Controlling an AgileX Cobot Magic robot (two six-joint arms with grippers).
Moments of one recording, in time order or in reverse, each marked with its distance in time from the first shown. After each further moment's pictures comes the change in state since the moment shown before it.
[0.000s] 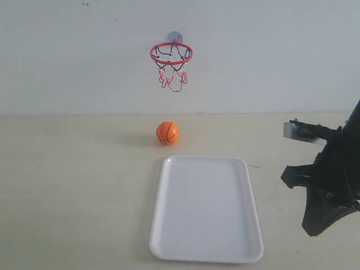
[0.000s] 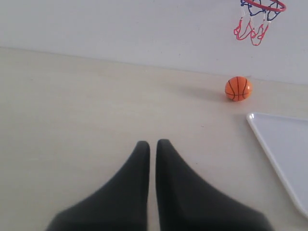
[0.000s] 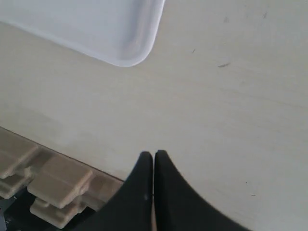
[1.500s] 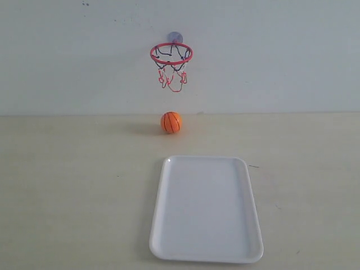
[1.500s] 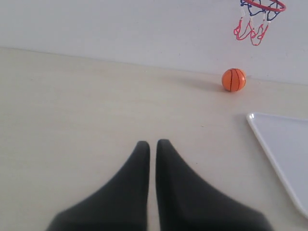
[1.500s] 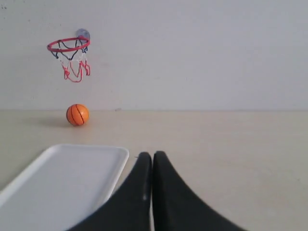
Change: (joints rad) left arm 0.000 0.000 0.000 0.000 0.001 0.000; right arm -0.006 -1.671 1.083 0.075 -1.087 -0.092
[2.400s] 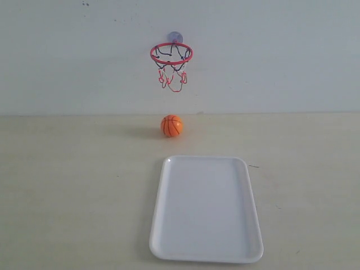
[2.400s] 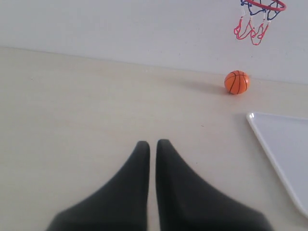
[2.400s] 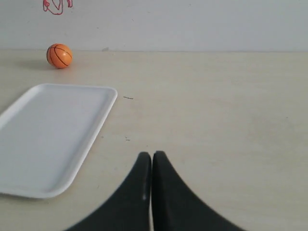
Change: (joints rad) left arm 0.000 0.000 0.000 0.000 0.002 0.000; right arm -0.001 -0.001 0.004 -0.352 0.197 0.338
